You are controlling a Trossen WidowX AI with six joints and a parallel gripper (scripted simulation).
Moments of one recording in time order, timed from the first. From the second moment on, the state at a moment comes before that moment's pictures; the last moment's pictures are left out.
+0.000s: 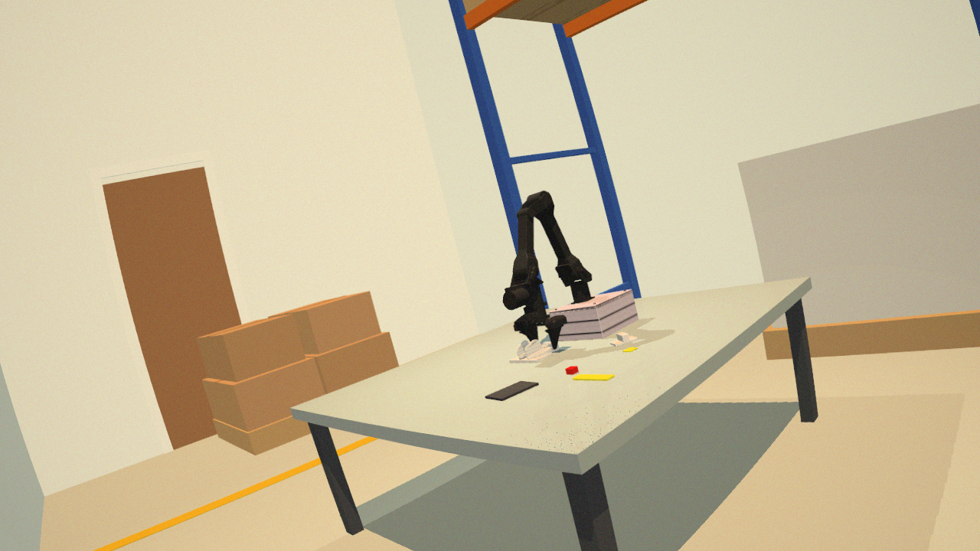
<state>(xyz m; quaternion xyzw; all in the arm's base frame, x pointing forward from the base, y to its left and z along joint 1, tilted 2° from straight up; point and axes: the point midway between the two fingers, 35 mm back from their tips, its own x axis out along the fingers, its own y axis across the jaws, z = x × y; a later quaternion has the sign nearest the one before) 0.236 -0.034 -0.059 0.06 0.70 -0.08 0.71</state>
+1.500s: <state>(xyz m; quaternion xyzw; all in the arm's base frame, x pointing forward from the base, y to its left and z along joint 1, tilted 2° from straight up) 0.236 -0.034 -0.059 0.06 0.70 -0.08 0.71</state>
